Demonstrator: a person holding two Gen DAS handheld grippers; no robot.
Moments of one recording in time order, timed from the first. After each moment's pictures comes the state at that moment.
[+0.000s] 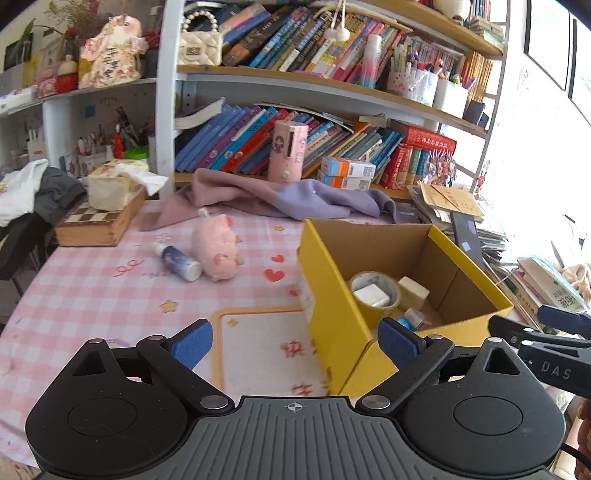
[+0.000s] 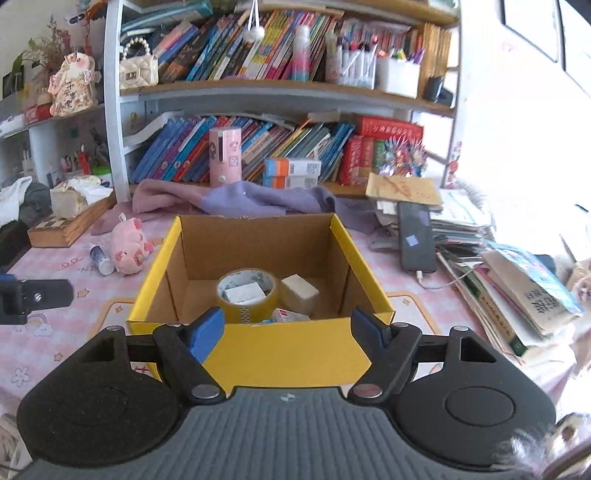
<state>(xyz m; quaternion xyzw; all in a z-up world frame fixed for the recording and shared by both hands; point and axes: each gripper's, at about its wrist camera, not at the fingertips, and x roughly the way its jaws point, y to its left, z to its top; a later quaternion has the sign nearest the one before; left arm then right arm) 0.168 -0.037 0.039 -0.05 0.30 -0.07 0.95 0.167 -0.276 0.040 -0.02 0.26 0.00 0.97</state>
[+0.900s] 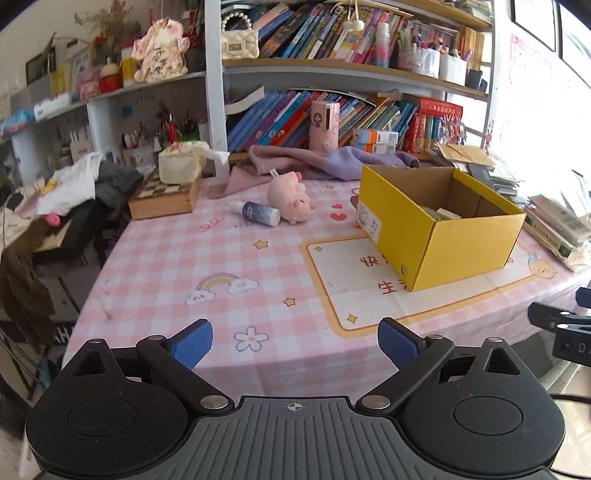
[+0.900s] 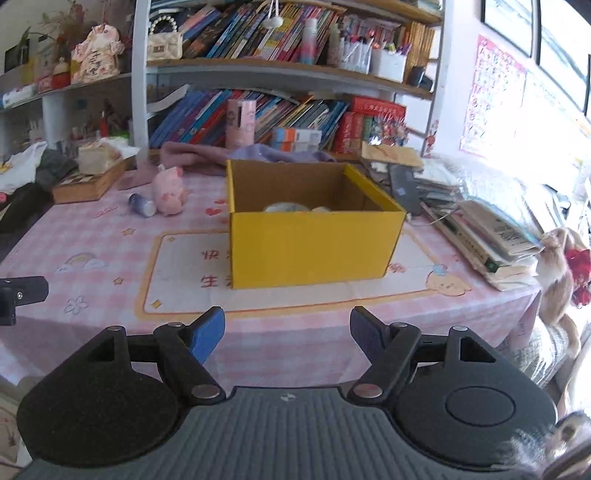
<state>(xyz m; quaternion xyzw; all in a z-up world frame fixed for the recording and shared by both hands) 0.053 0.051 0.021 0.02 0.32 -0.05 0.95 0.034 -0.176 0.019 -0.03 0.31 -0.03 0.95</state>
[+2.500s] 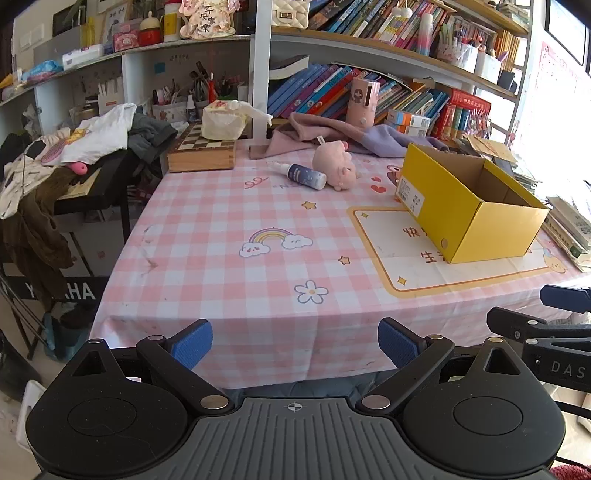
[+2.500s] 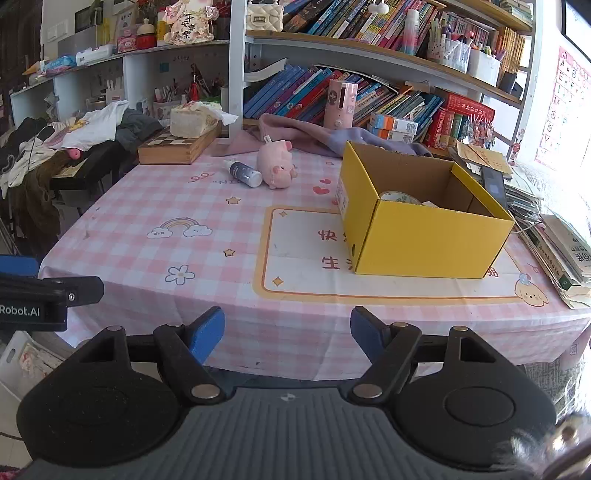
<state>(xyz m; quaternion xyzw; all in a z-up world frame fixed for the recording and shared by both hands) 0.039 0.131 0.006 -0.02 0.37 -0.04 0.93 0.037 -0.077 0.015 -0.06 0.34 0.07 0.94</state>
